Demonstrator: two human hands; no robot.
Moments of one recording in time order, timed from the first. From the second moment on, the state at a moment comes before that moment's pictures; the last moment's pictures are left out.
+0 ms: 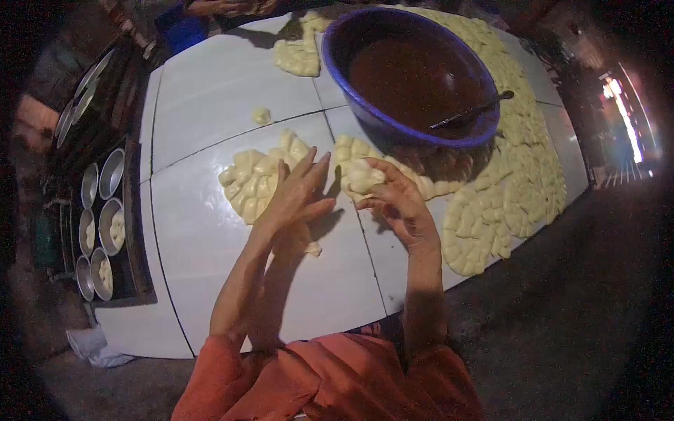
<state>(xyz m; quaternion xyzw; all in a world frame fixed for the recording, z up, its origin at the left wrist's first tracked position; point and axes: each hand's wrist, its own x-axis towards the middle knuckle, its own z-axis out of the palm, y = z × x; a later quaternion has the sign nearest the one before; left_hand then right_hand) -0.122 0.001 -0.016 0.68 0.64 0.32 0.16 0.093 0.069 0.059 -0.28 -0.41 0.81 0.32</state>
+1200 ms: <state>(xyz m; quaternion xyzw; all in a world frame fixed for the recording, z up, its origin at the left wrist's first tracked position) -0.001 0.015 -0.004 0.25 0.50 0.62 0.55 0.123 0.260 0.090 -0.39 -0.81 0.39 0.18</state>
